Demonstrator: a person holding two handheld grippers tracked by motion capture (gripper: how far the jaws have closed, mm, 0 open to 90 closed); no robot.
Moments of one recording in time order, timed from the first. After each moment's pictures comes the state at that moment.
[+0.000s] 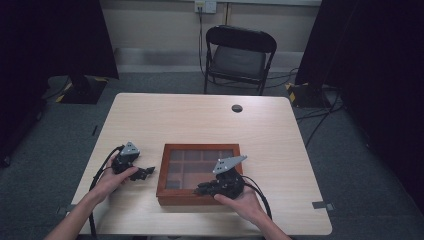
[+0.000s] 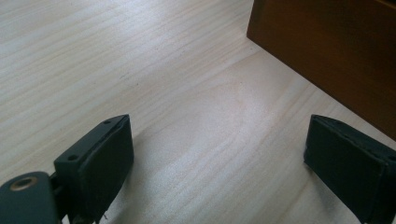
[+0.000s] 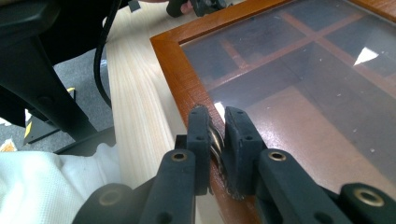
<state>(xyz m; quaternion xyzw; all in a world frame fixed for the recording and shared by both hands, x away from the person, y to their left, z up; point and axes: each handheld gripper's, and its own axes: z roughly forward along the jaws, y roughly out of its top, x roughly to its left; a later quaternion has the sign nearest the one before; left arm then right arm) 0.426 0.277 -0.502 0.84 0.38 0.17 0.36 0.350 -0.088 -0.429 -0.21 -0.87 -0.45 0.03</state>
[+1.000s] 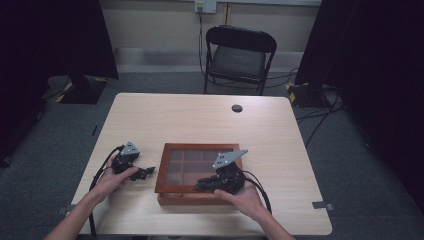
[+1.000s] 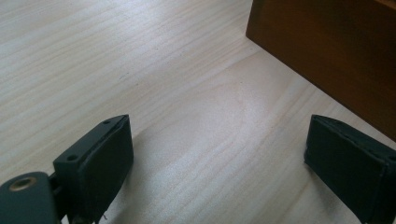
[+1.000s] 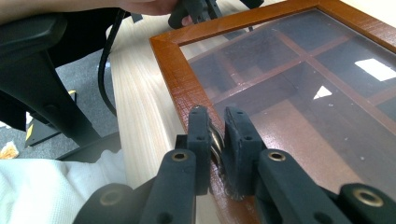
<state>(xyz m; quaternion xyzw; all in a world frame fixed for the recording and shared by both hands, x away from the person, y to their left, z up) 0.426 0.277 -0.503 0.84 0.38 0.17 0.36 0.354 -0.087 -0.409 -0.21 -0.87 -0.45 0.03</state>
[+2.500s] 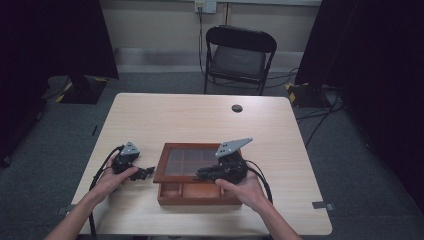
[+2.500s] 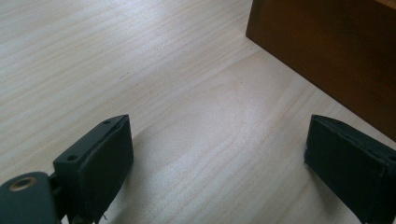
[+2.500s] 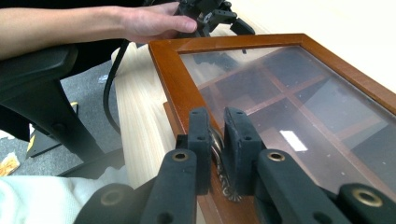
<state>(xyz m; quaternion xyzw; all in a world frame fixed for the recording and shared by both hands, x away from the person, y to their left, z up) 0.426 0.277 -0.502 0.84 0.38 0.17 0.36 0.366 -0.090 -0.378 -0.21 -0.86 -0.47 0.02</state>
